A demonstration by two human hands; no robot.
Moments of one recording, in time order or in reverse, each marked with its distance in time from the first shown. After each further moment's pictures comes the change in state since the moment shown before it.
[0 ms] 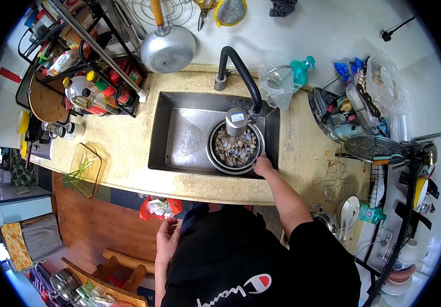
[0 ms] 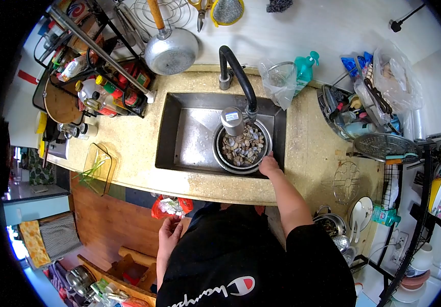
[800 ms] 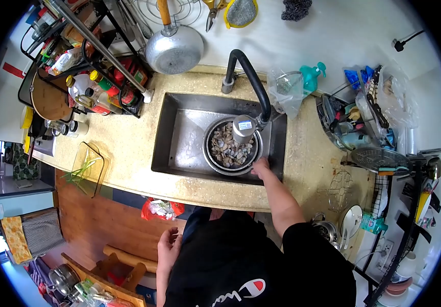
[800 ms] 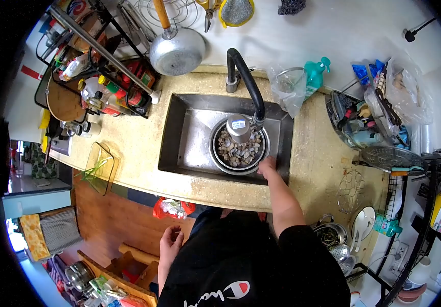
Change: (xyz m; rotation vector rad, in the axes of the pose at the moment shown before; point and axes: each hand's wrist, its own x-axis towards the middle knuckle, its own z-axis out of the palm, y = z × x) left_hand -0.015 -0.005 -0.002 0.108 0.055 -0.068; right_hand 0.065 -0.010 0.056 0.827 0.126 0.351
